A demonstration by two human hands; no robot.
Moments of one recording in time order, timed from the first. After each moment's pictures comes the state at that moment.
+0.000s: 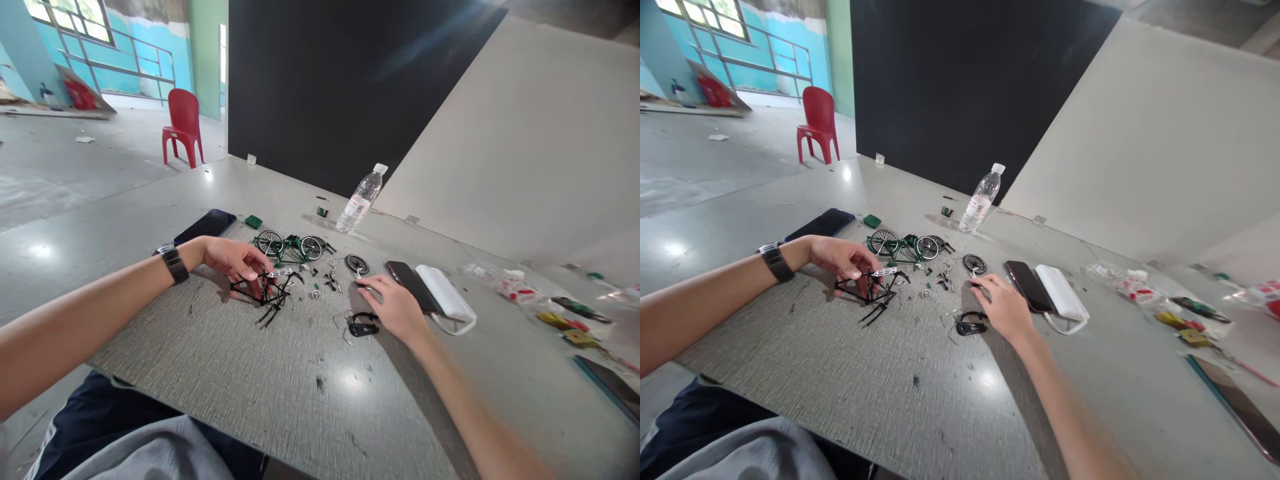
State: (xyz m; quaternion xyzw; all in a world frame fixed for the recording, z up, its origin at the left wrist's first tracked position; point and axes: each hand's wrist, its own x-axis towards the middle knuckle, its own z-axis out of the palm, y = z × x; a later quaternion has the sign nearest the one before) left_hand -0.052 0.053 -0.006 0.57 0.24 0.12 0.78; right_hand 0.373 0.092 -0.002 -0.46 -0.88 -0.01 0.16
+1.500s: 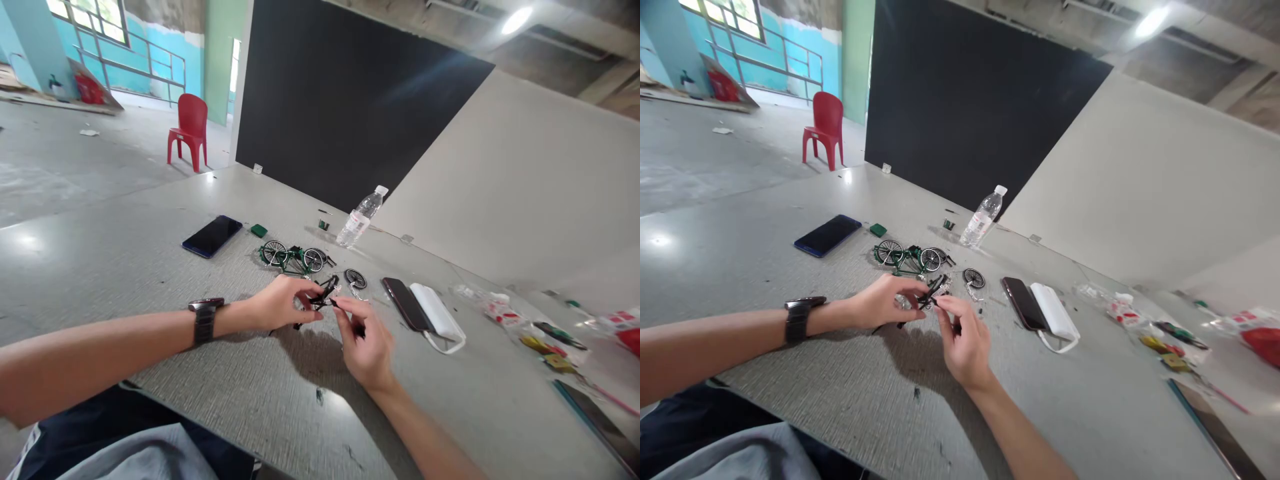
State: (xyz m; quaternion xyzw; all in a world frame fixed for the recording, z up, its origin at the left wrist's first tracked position) left_hand 0.072 -0.005 0.008 0.72 0.41 0.43 0.36; right_hand 0.289 0.012 0.000 -0.27 -0.84 -0.02 0.47
